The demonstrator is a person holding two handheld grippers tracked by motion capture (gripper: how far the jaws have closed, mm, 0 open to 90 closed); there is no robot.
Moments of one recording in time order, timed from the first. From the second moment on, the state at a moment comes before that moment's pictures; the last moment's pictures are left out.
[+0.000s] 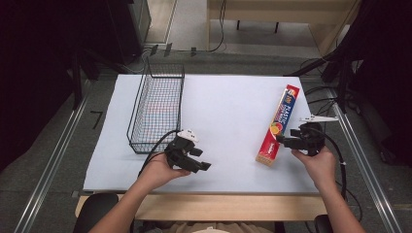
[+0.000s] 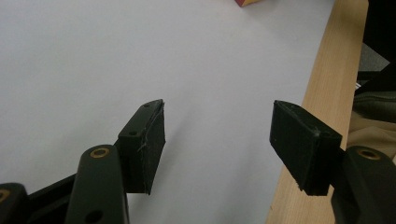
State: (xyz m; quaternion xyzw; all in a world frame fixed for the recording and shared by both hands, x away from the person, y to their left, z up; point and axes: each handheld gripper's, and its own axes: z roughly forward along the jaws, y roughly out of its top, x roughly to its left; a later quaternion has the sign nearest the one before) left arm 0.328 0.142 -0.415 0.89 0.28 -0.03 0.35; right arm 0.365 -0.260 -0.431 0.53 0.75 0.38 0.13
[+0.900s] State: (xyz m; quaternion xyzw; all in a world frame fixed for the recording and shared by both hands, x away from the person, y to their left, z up) left arm 0.330 0.138 -0.420 0.90 0.27 -0.03 0.33; right arm 0.383 -0.248 -0.422 0.59 0.74 0.31 0.10
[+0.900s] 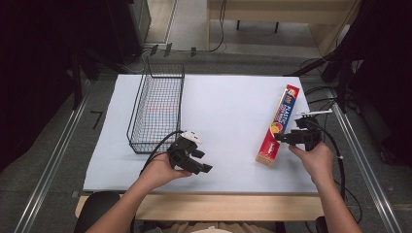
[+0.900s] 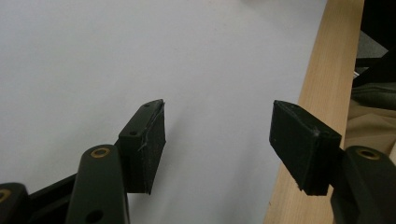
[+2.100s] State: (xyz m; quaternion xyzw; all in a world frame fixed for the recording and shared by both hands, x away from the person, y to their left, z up) left arm 0.333 0.135 -0.426 0.91 0.27 -0.04 0.32; right arm 0.457 -0.210 -0.457 0.68 0.70 0.19 0.11
